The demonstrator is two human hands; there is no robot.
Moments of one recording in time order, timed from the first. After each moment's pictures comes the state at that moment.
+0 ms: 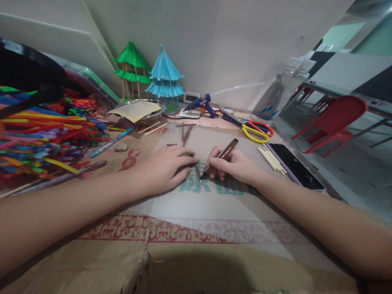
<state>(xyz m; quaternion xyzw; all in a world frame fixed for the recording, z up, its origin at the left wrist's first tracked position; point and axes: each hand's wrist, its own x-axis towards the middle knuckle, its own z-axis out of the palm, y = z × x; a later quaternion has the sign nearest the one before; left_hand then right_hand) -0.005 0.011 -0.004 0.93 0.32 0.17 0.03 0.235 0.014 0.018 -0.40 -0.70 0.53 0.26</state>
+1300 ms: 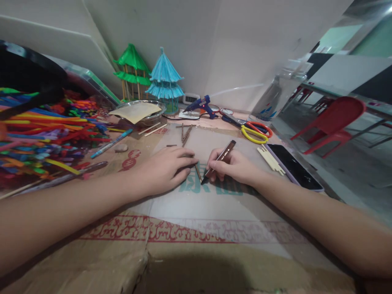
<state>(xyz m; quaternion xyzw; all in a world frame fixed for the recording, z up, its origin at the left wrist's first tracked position) -0.005 0.012 -0.006 0.93 0.32 0.17 0.02 0.235 0.013 0.020 -0.37 -0.71 0.54 0.25</state>
